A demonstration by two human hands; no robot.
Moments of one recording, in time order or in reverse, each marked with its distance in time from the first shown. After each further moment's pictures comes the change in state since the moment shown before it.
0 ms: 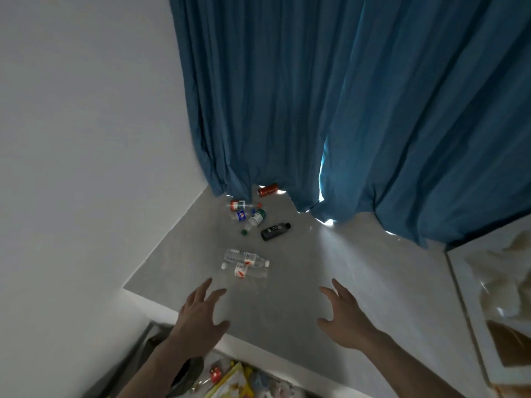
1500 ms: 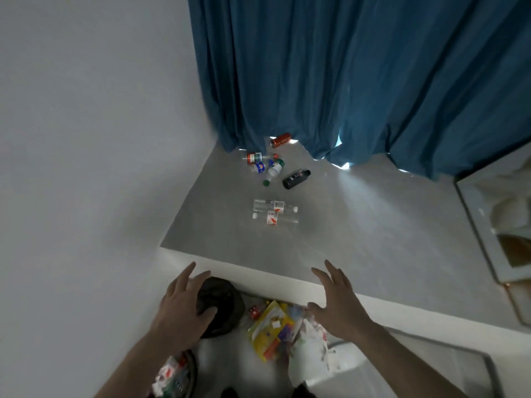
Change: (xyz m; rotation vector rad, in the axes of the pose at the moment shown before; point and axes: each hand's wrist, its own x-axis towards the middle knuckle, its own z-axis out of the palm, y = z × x) left_hand -0.096 -0.238 -0.017 0.037 -0.007 0.037; right_hand -0.086 -0.180 0.175 0.108 0.018 0.075
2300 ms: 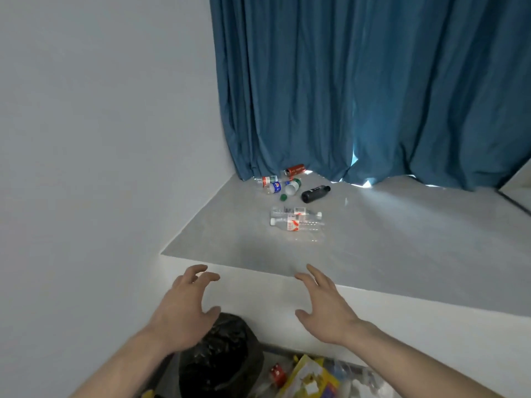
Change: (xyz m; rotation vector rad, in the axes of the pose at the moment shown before) left_hand 0.035 -0.136 0.231 0.085 0.359 0.199; right_hand 0.099 0.066 0.295 -0.030 0.261 -0.317
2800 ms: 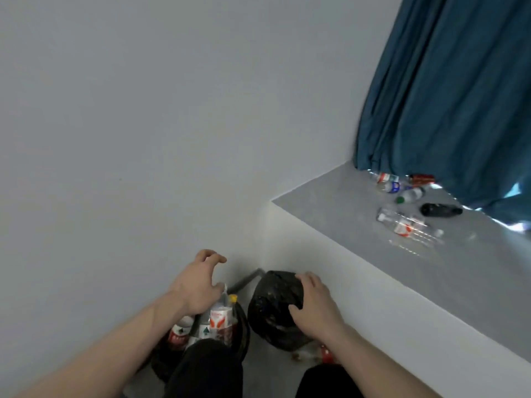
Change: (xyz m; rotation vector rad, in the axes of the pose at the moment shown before) left_hand -0.163 -0.145 0.031 -0.160 0.108 -0.505; right_hand 0.001 -0.136 0.157 -0.128 -0.208 -0.272
